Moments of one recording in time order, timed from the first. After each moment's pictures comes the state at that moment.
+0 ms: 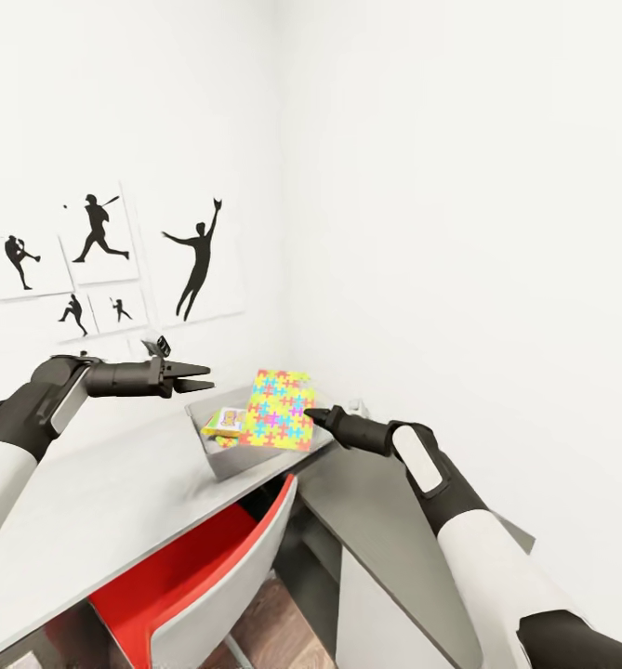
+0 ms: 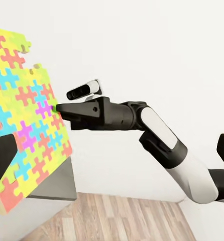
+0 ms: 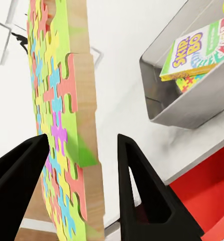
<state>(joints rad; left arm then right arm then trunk) -1.08 0.43 -0.26 -0.77 0.40 1.01 -1.47 -0.82 0.10 0.10 -0.80 -0.85 0.76 0.29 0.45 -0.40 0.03</state>
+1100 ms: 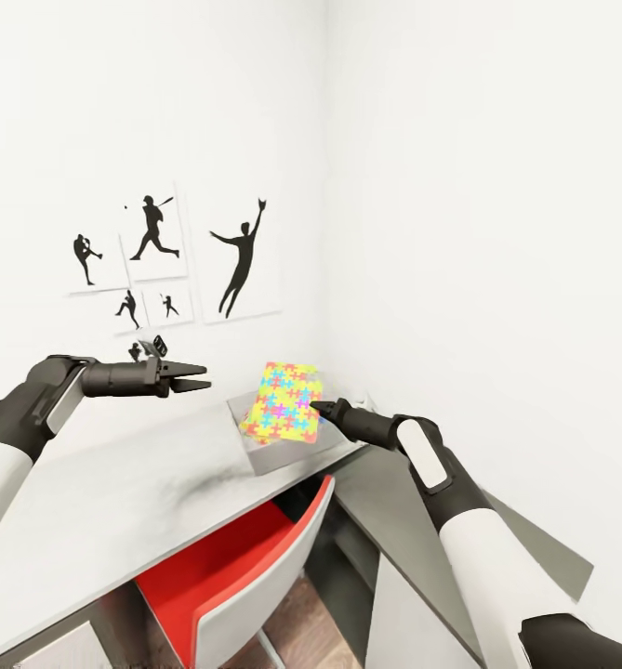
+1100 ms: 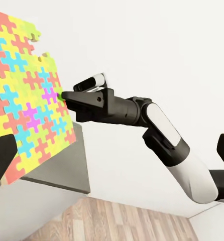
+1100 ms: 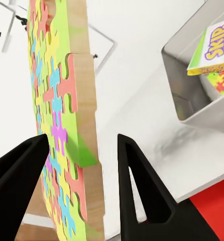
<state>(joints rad) -1.08 0.44 -0.26 -0.77 0.40 1.01 -1.47 -0.82 0.10 0.07 -0.86 -0.85 0.77 0.22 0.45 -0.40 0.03</state>
